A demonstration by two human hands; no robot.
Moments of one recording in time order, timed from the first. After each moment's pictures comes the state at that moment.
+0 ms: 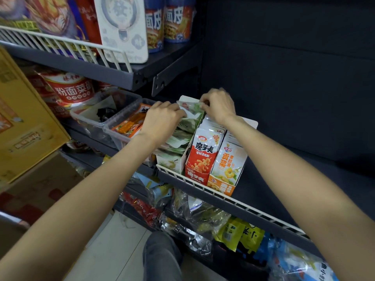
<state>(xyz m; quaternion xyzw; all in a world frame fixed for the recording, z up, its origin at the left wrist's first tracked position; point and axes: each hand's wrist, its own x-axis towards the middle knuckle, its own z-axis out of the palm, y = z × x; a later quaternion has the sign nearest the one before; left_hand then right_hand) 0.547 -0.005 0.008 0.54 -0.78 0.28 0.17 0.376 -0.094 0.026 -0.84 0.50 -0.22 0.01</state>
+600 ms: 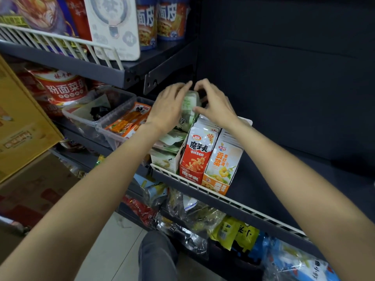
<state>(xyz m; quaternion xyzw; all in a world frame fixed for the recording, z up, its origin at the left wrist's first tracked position) 0.529 -0.037 0.013 0.59 -0.77 0.14 0.21 0.359 -0.083 0.024 -0.85 0.40 -0.32 0.13</state>
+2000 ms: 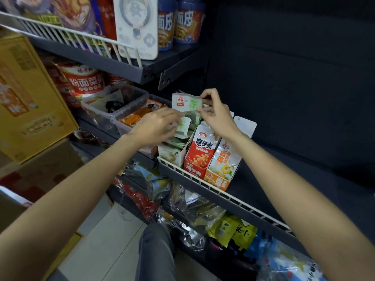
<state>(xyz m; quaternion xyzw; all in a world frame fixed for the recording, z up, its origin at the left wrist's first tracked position) 0.575 0.021 -0.007 0.45 -0.84 0.14 0.26 0.363 -0.037 0.021 -0.79 0.35 -0.38 0.33</state>
